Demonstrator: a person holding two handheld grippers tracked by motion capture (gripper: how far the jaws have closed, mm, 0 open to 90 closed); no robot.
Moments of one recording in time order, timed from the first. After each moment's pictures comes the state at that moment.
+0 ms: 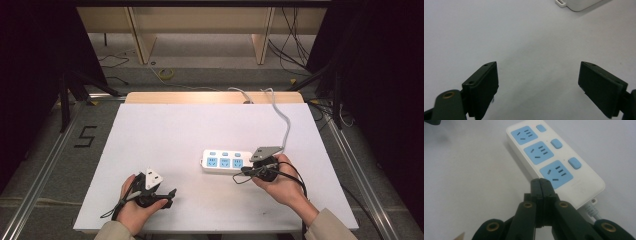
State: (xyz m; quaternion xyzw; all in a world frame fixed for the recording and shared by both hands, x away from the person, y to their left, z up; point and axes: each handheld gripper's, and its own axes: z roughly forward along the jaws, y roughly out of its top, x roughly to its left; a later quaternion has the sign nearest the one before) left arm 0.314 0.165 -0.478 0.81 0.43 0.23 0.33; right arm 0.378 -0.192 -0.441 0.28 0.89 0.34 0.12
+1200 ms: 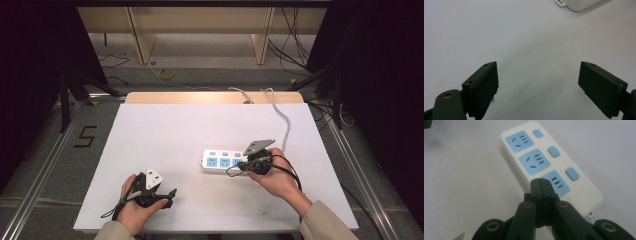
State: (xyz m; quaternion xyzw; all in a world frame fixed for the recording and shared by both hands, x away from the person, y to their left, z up) left arm 0.315 0.164 -0.478 0.81 0.43 0.23 0.32; right arm 0.395 -0.178 -0.436 0.28 0.90 0.32 0.12
